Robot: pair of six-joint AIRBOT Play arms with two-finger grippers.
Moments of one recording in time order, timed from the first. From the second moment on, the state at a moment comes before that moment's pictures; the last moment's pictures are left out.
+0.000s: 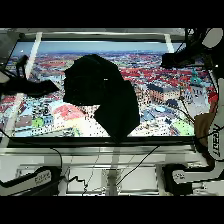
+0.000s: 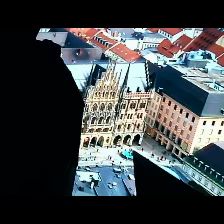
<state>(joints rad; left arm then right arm) 0.23 -1.31 1.14 1.01 -1.11 -1.31 0.04 -1.53 1.91 -1.40 1.44 1.48</state>
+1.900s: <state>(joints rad) -0.04 -1.47 0.89 0.83 -0.09 -1.32 0.41 -1.03 1.04 -1.23 1.36 1.41</state>
